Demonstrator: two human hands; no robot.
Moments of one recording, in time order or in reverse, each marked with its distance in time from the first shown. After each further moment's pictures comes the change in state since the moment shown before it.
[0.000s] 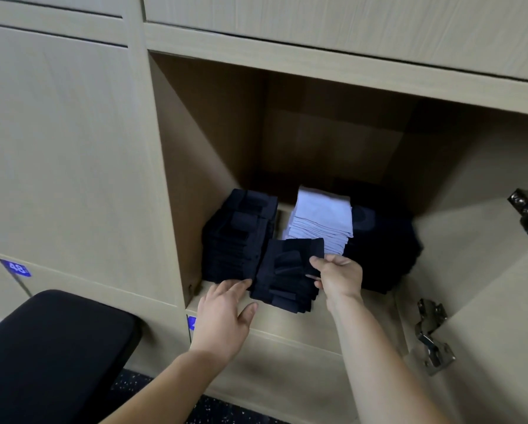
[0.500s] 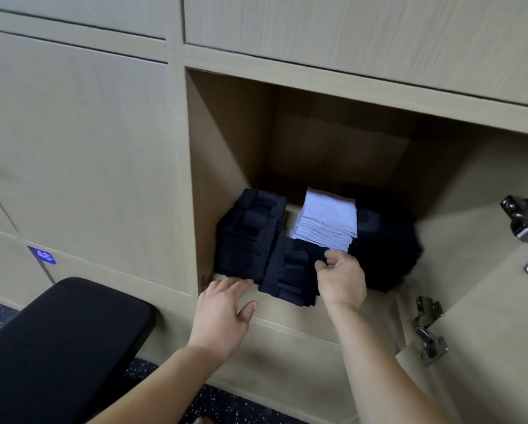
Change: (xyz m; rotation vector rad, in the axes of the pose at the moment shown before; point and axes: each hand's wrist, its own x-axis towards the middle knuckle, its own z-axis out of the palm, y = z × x) left_hand -0.020 -0.005 -0.019 0.028 0.009 0.026; right_hand -0.018 0.003 -0.003 -0.681 0.120 -0.261
